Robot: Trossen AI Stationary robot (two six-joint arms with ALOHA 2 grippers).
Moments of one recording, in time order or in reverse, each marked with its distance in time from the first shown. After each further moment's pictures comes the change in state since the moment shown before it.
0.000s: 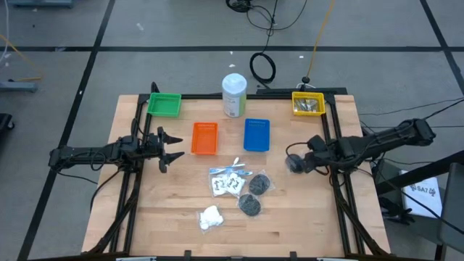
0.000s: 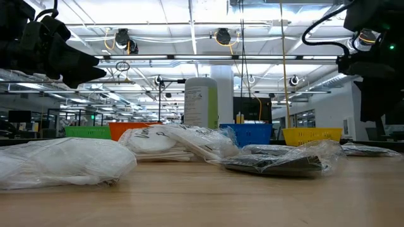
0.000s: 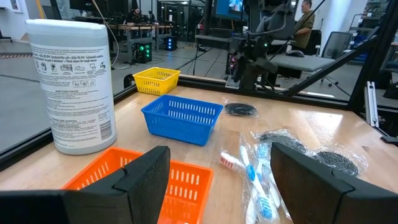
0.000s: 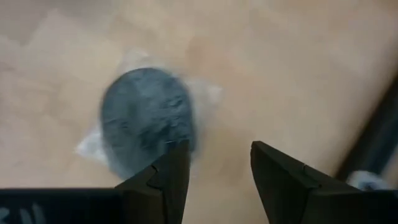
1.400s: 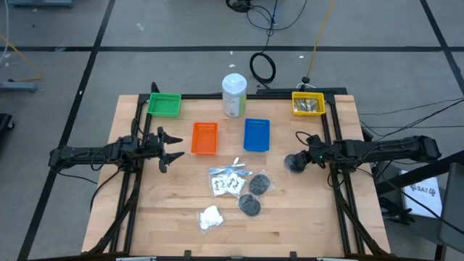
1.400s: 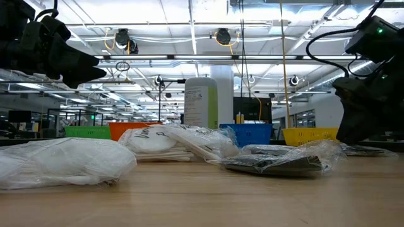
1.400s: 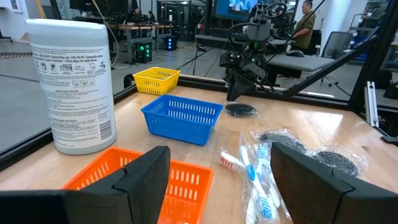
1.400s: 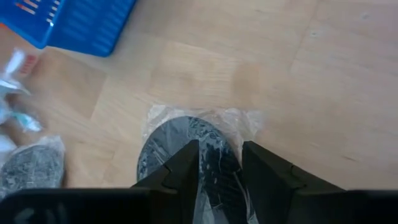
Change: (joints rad) left arm 0.000 0.000 0.000 0.000 0.000 0.000; right arm -0.245 -0.290 -0.422 0.552 -0.099 -0.068
